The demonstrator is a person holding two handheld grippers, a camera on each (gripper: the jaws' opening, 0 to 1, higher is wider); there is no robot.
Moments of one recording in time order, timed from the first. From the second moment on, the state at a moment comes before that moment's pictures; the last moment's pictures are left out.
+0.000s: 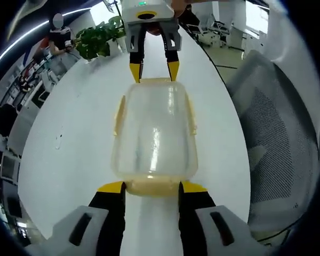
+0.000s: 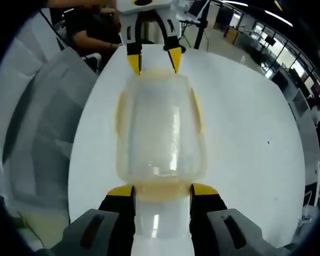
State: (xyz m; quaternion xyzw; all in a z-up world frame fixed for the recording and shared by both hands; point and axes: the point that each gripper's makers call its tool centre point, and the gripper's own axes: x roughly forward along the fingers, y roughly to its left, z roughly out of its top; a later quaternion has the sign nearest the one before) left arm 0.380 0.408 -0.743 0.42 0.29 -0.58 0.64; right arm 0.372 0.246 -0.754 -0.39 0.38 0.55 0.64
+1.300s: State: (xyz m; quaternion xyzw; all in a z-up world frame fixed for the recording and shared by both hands) left arm 0.383 0.337 -0.753 0.40 0.29 -0.60 0.63; right arm 0.368 0.176 -0.765 -0.39 0.41 0.54 0.63
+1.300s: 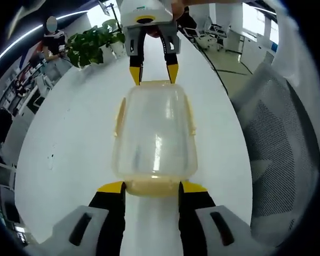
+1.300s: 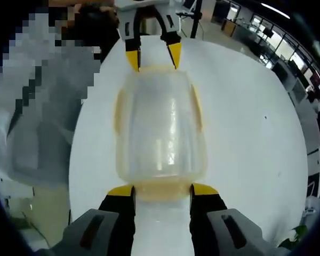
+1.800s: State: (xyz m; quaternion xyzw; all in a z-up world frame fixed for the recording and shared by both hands) left arm 0.383 0.309 -0.760 0.39 0.28 -0.61 0.63; right arm 0.367 0.147 -0.769 -0.39 0.42 0.53 0.62
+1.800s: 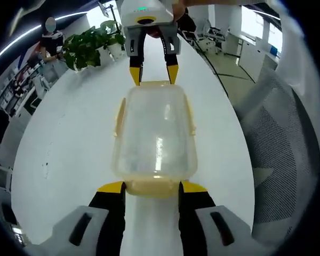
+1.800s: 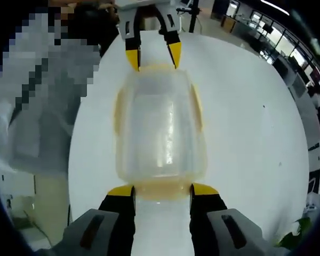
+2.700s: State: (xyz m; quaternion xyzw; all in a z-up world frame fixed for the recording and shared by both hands) left arm 0.391 0.283 -0.761 0.39 0.27 -0.62 0.63; right arm 0.371 0.122 -0.769 -0.38 0.43 0.52 0.63
